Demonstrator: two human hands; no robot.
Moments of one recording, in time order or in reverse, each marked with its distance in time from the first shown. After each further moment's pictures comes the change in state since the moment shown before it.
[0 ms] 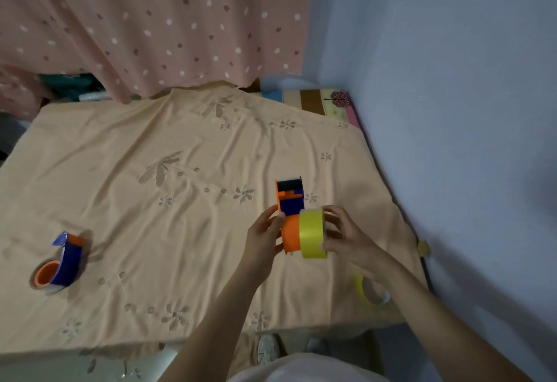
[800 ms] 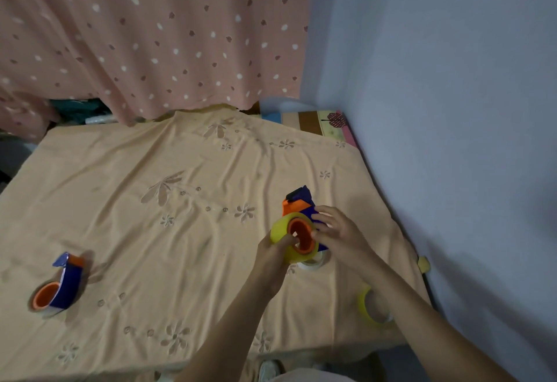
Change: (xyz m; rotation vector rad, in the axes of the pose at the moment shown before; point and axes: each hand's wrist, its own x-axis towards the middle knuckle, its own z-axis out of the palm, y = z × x) left_hand 0.001 0.003 0.014 -0.119 -0.073 -0.024; right_hand 0.010 -0.032 0.021 -0.153 0.192 -0.144
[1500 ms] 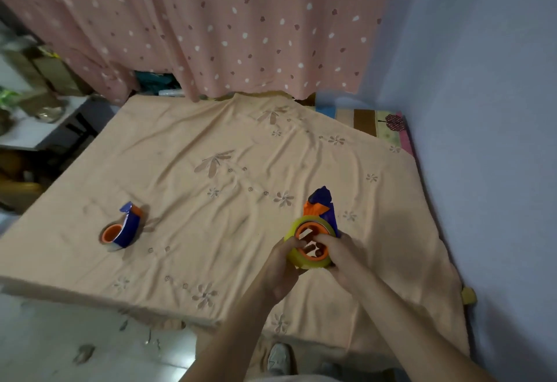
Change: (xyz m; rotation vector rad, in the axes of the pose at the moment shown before) left_hand -0.040 -0.001 -0.032 -0.216 0.022 -0.115; right_hand 0.003 0.000 0.078 0.265 0.051 0.473
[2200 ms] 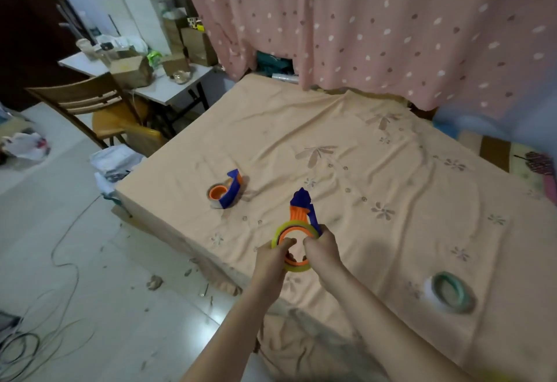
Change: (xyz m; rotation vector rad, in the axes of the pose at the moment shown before) left_hand -0.091 0.052 -0.192 -0.050 0.715 0.198; right_hand -0.037 0.064 0.240 -0.457 -0.266 -0.161
